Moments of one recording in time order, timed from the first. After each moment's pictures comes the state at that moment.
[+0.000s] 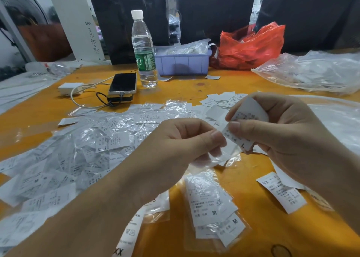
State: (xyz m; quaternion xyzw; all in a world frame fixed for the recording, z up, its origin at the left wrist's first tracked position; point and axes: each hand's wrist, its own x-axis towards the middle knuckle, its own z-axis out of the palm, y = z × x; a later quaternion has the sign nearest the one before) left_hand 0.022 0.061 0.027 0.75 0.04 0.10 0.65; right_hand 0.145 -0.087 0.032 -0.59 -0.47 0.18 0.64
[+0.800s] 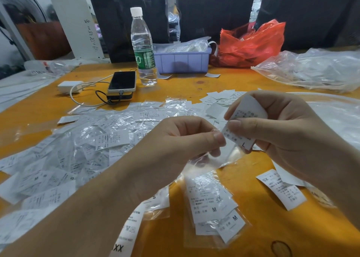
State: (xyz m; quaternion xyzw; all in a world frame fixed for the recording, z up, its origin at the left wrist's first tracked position) left_hand 0.021 0.060 0.029 0.74 0.03 0.09 0.67; right_hand 0.147 -0.087 0.033 -0.56 -0.47 0.23 0.64
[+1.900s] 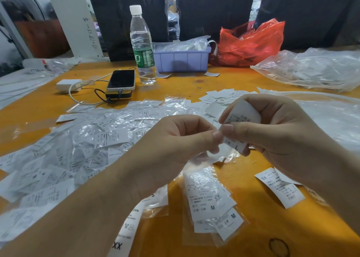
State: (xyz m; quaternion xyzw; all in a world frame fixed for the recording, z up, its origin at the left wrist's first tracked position) left_hand 0.022 0.062 0.027 0.75 0.04 0.09 0.65; right_hand 0.141 -0.085 0.031 -0.59 -0.47 0.22 0.63
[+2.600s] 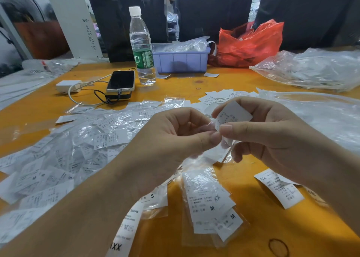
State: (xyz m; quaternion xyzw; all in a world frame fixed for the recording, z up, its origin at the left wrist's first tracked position) left_hand 0.021 0.063 0.029 0.75 0.02 0.14 0.64; right_hand 0.147 -0.083 0.030 -0.56 -0.43 0.33 0.63
